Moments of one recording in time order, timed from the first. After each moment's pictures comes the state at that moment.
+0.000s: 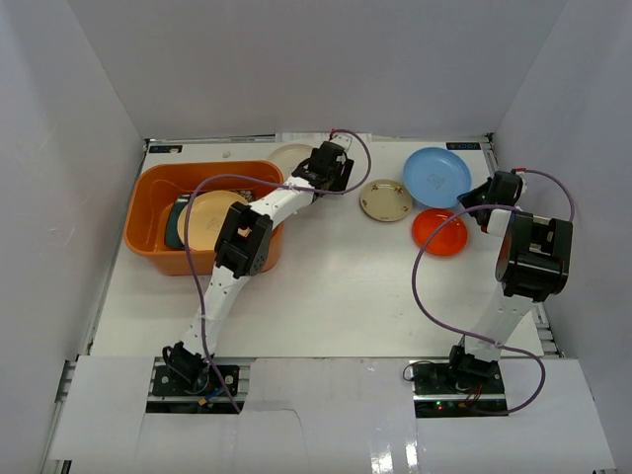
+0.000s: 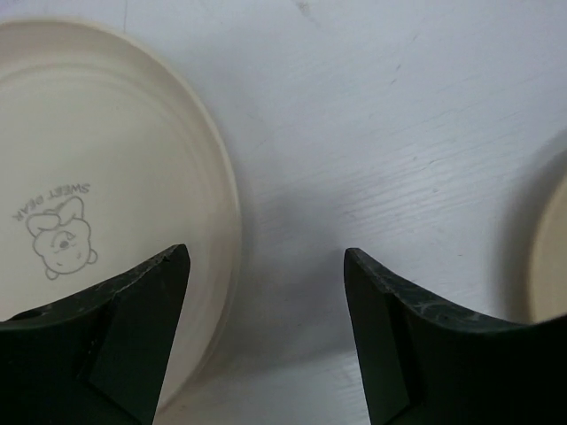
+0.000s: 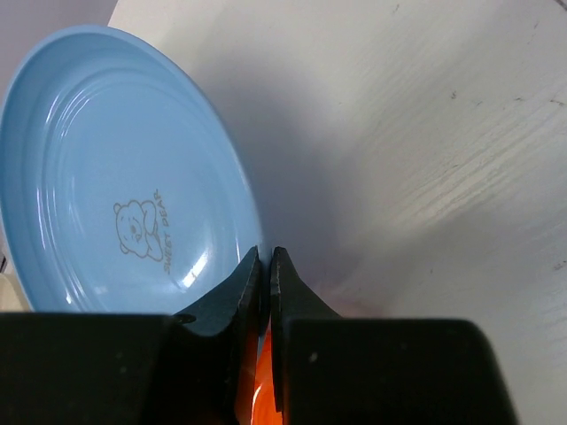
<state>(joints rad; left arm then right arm) -0.59 2.53 2.18 -0.25 -0.28 -0.04 -0.24 1.89 1.03 0.29 -0.14 0.73</state>
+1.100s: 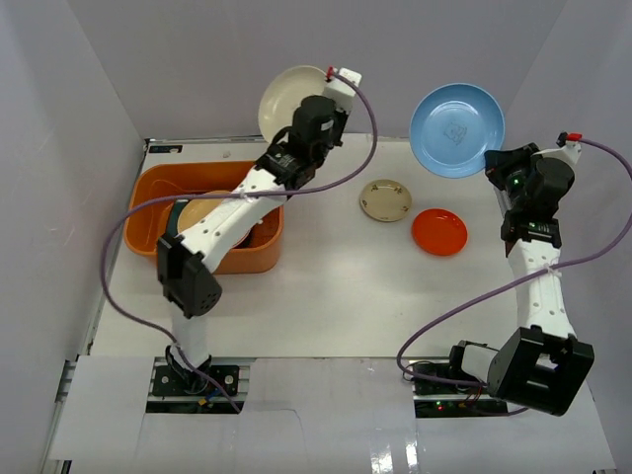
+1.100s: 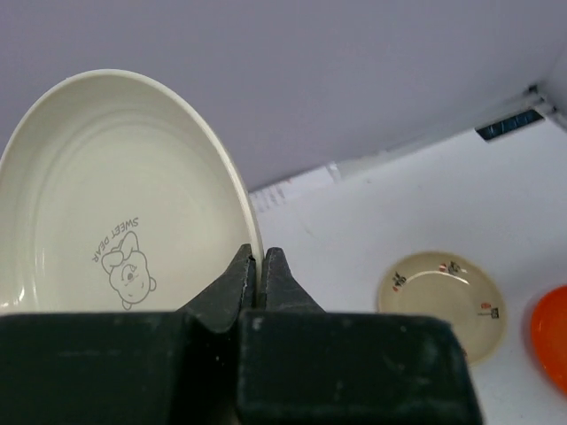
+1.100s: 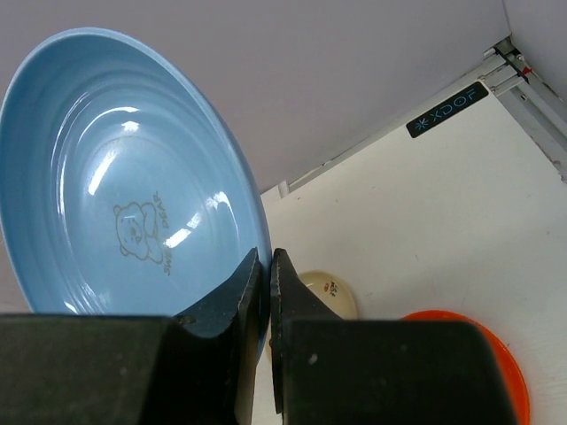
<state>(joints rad) -0.72 2.00 2.04 -0.21 -0.38 0.13 -0.23 1.19 0.98 0.14 -0.20 0.66</state>
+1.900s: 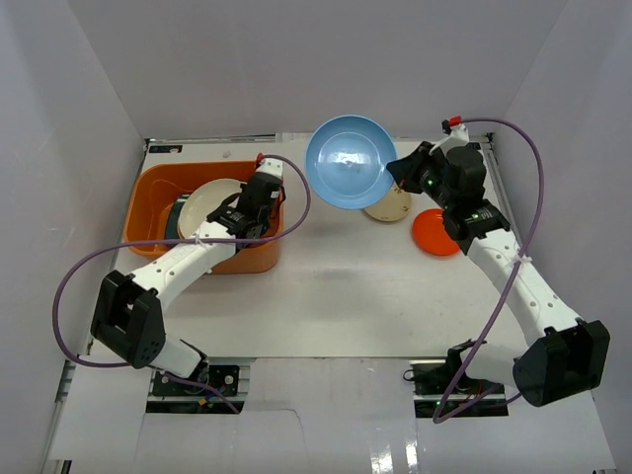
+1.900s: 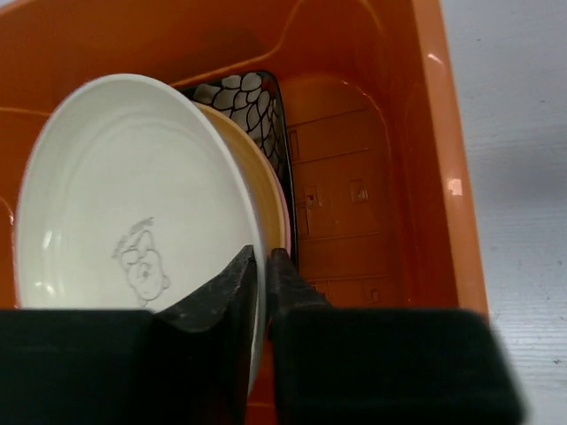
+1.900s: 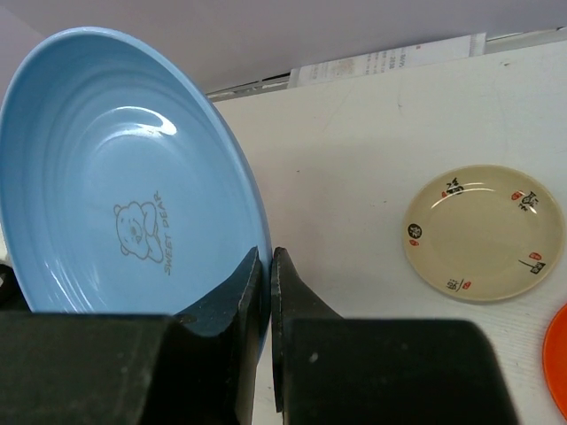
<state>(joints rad) -0.58 1.46 1.14 -0.37 -0.58 -0.04 0.33 1.21 1.10 -0.07 -0.14 0.53</state>
